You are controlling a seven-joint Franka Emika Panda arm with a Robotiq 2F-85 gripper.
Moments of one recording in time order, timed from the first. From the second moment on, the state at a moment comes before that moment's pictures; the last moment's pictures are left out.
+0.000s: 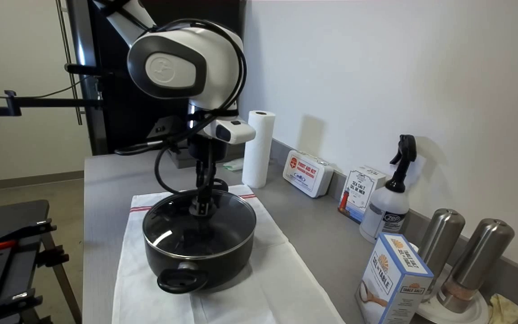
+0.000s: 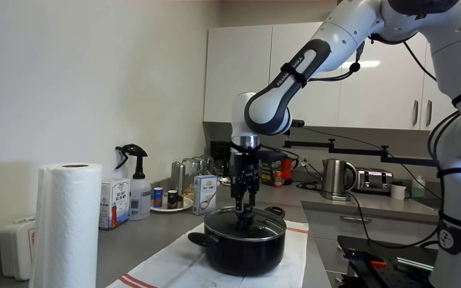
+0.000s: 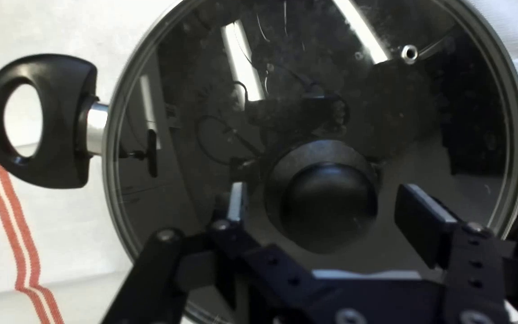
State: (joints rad) arm -0.10 0.22 -0.09 -2.27 0.02 2.43 0.14
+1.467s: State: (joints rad) arm -0.07 0.01 -0.09 -2.37 -0.08 2.45 0.21
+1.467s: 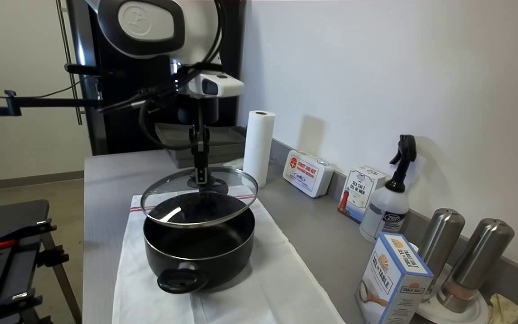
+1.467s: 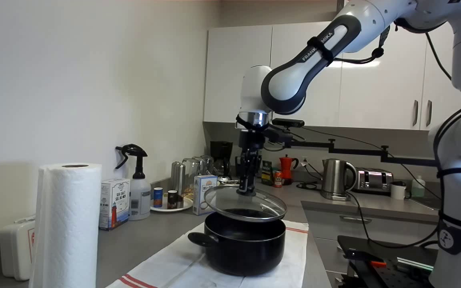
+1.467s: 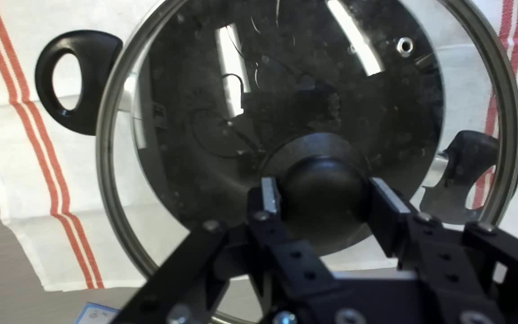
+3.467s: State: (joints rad) arm 0.21 0.33 0.15 -2.30 -0.27 2.55 0.37
